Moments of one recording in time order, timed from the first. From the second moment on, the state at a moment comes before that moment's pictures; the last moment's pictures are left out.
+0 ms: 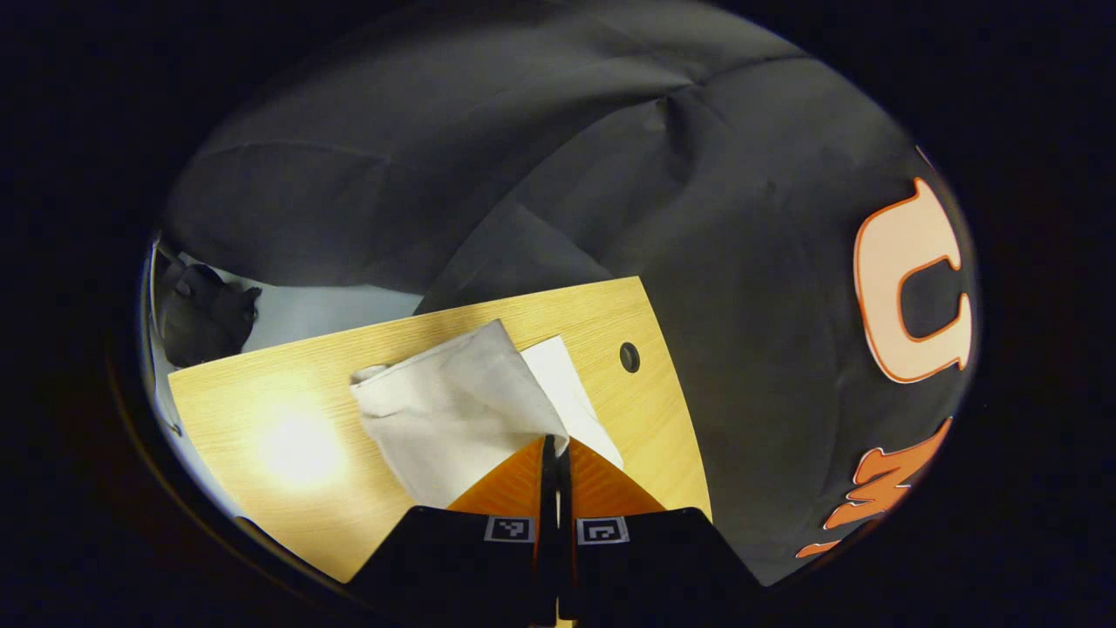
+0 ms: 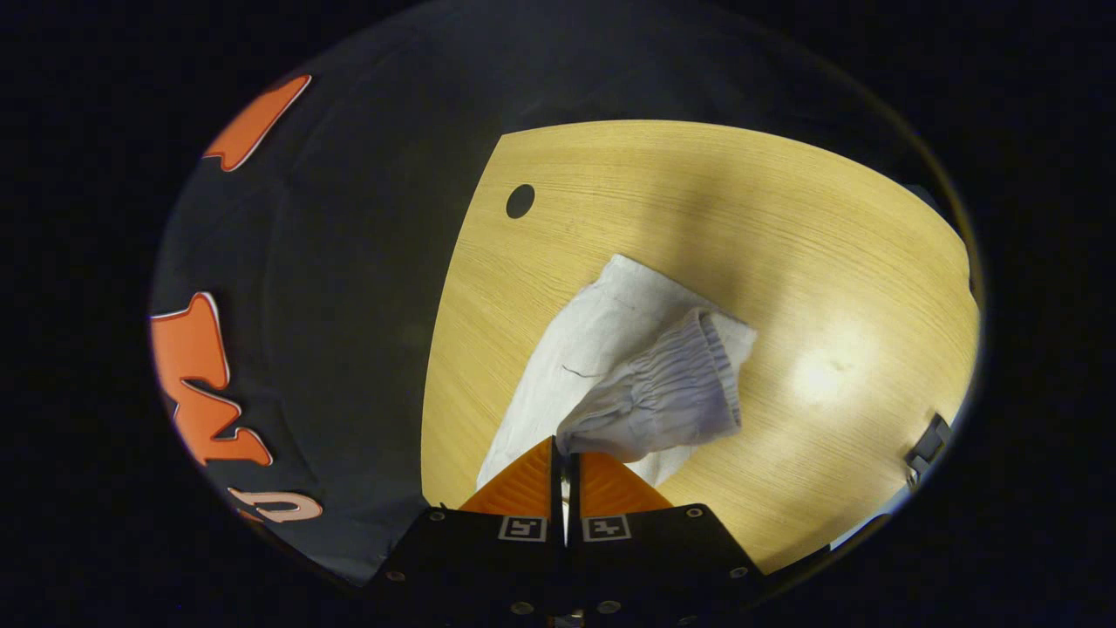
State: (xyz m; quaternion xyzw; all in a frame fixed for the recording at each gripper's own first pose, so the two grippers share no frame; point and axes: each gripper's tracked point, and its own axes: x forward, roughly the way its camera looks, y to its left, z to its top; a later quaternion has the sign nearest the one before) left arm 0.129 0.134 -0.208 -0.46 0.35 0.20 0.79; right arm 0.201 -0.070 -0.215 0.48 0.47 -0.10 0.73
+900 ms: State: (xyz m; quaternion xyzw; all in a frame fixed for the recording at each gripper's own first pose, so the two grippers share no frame) left arm 0.271 0.130 -0.251 -0.27 0.40 0.12 0.87; right arm 0.267 -0.058 -0.209 0.44 0.43 -0.10 0.78
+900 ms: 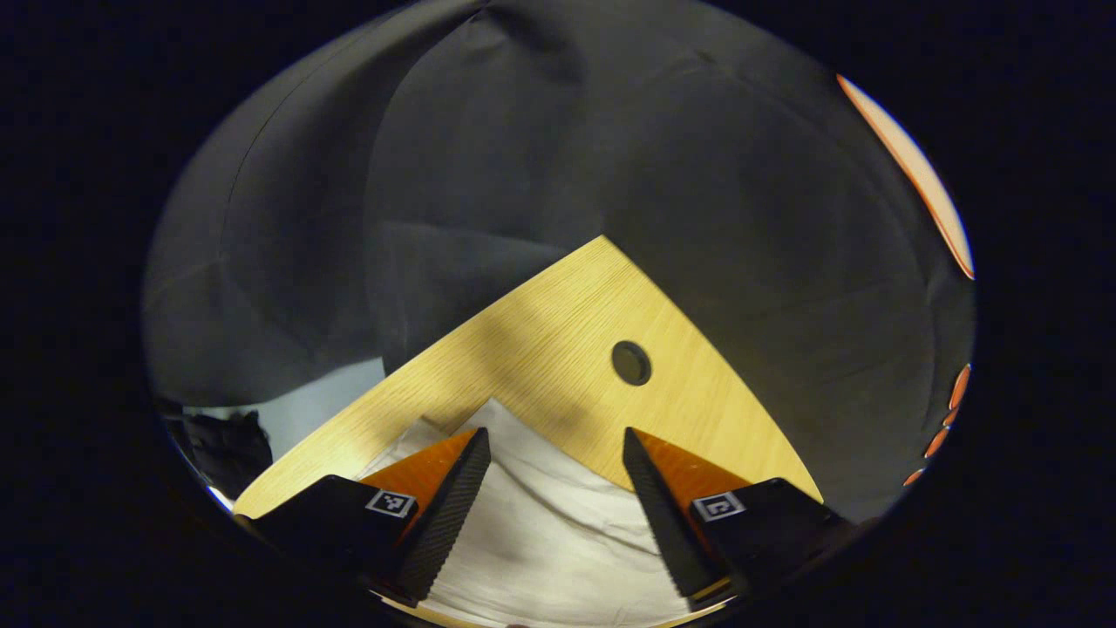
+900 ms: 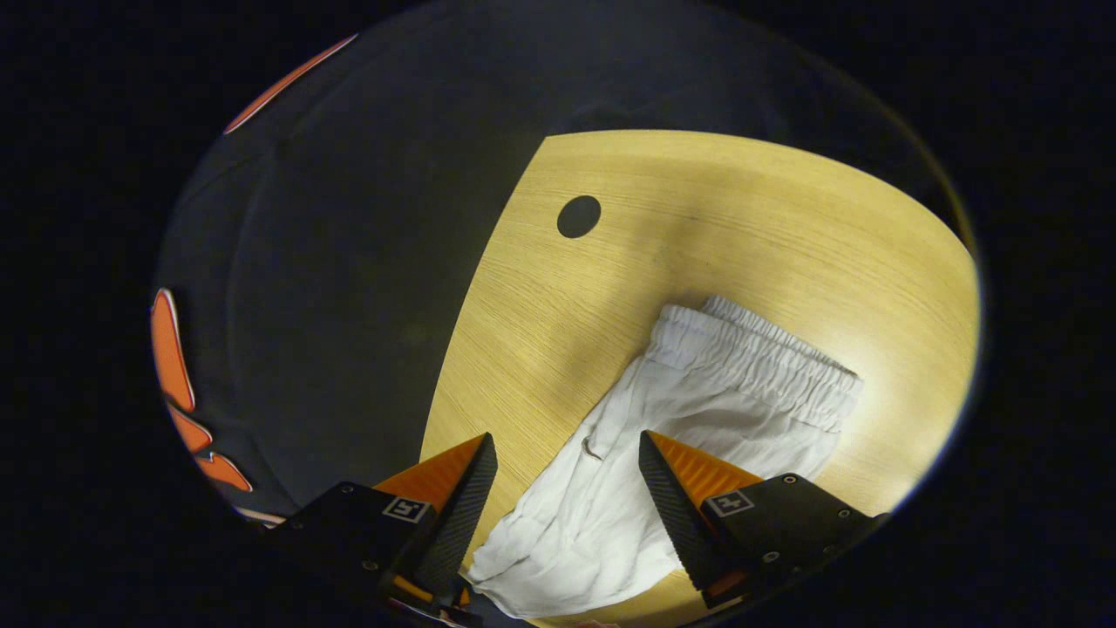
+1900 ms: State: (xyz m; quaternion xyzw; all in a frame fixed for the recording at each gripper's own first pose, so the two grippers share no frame) left arm 0.224 0.086 -0.074 -0.07 0.18 0.04 0.98; right arm 0.170 -0.154 -0.247 0.42 0.37 -0.15 0.81
